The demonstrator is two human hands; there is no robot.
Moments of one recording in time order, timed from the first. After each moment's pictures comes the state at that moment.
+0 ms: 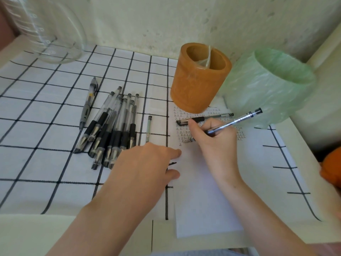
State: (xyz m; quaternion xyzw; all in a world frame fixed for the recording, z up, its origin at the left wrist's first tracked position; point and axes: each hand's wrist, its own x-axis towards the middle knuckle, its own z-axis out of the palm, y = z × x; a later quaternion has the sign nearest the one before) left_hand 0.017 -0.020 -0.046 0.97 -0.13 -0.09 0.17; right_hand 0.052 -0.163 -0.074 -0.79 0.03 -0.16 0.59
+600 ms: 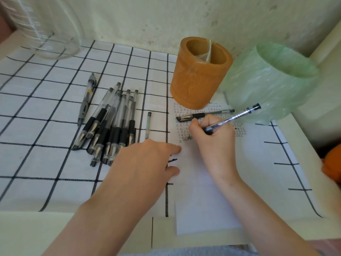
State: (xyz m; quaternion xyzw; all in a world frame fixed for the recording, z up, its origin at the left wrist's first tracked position) left_hand 0.014 -0.020 -0.053 0.97 -0.12 -0.06 0.19; right_hand 0.053 -0.162 -0.082 -0.81 0.00 -0.18 0.56
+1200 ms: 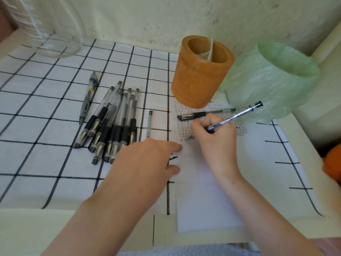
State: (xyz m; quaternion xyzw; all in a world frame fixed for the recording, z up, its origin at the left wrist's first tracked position) left_hand 0.015 -0.019 -0.054 0.97 -0.12 -0.06 0.20; right_hand 0.053 -0.163 -0.081 -0.81 0.00 -0.17 0.56
